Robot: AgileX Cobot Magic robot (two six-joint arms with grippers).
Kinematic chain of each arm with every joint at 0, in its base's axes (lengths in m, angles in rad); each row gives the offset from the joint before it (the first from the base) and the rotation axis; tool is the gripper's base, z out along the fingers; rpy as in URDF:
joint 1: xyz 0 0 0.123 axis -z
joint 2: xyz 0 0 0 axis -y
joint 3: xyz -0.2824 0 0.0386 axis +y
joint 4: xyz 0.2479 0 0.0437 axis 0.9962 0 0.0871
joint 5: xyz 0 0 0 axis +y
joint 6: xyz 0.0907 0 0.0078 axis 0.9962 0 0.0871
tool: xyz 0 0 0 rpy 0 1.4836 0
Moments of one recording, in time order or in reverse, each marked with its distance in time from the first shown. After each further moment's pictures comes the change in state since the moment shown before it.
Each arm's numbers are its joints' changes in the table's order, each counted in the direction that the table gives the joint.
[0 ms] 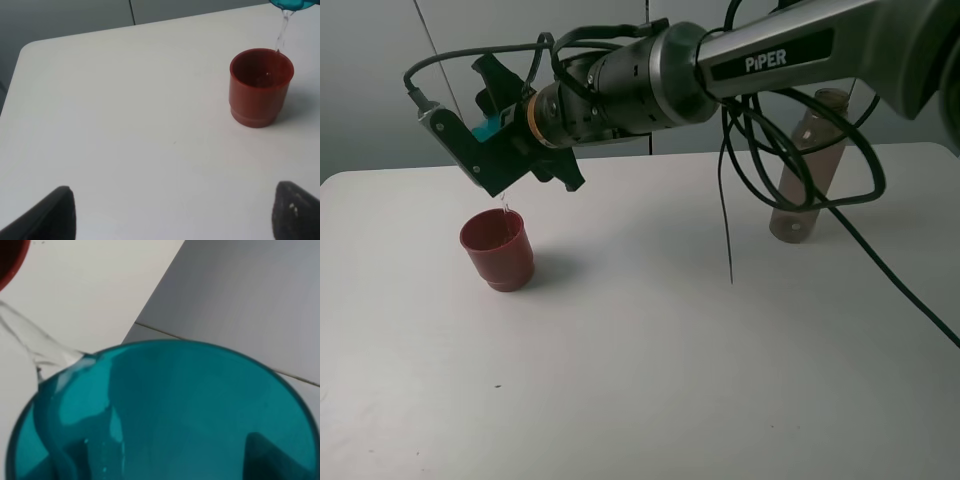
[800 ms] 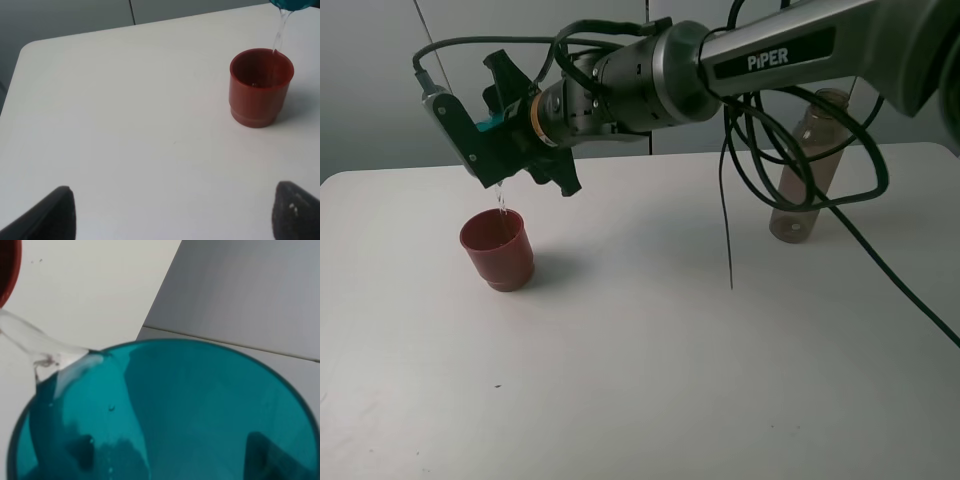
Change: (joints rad) left arm 0.000 0.000 0.000 0.000 0.000 0.000; right arm 0.013 0.000 0.000 0.136 -0.004 -0.006
